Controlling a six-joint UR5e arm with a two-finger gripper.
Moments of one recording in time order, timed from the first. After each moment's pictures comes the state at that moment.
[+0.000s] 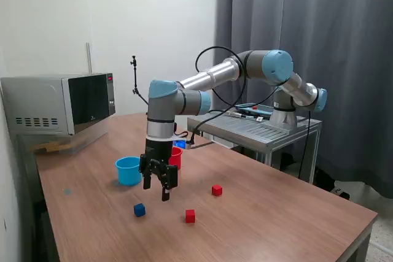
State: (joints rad) arm -0.01 -0.42 0.68 -1.99 -1.50 -3.22
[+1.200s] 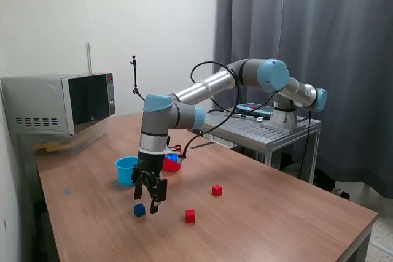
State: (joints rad) arm -0.03 -0.34 0.62 -2.07 -1.52 -3.19
